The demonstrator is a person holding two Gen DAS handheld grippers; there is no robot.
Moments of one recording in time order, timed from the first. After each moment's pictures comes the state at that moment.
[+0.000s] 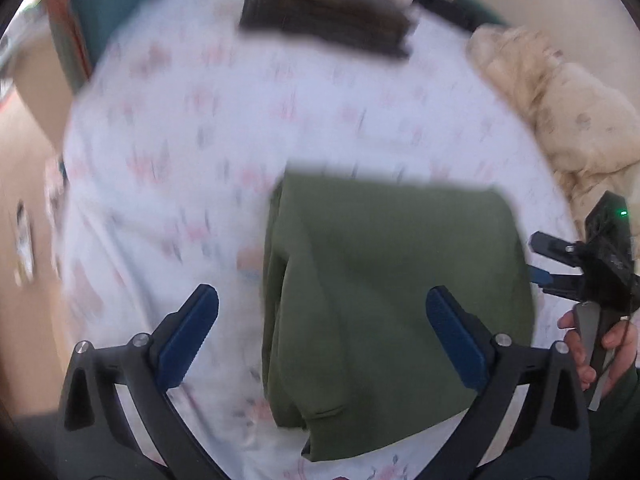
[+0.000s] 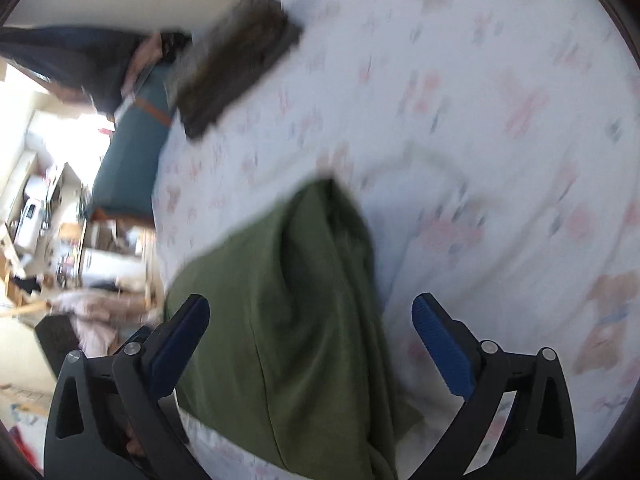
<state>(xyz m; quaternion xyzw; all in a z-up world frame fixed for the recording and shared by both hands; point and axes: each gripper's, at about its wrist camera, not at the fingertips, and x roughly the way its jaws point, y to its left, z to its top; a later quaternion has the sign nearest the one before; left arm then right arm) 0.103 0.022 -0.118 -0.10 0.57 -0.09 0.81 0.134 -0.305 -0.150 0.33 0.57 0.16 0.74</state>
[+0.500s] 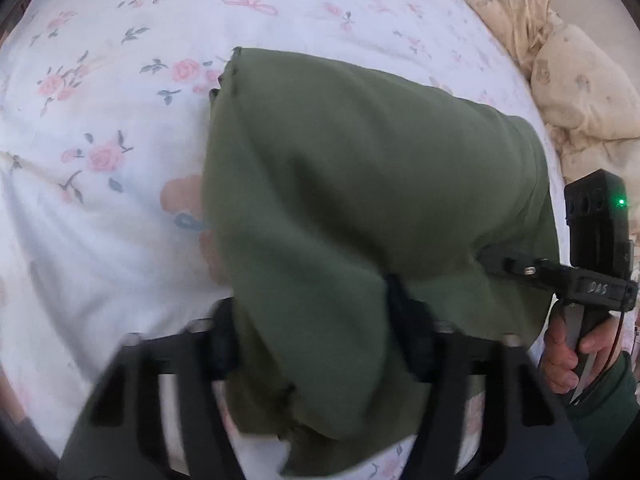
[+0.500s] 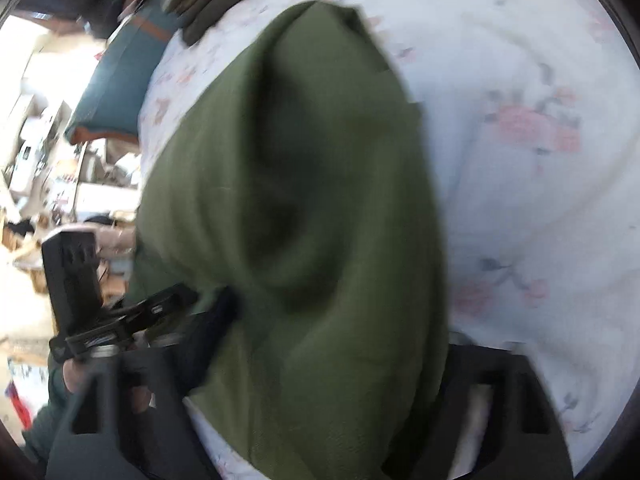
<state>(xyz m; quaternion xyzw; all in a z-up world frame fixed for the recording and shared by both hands) 0.120 0.000 -0.171 -0.12 0.64 -0.16 0.74 0.124 -0.245 -0.196 0.27 0.64 0.23 0.69</state>
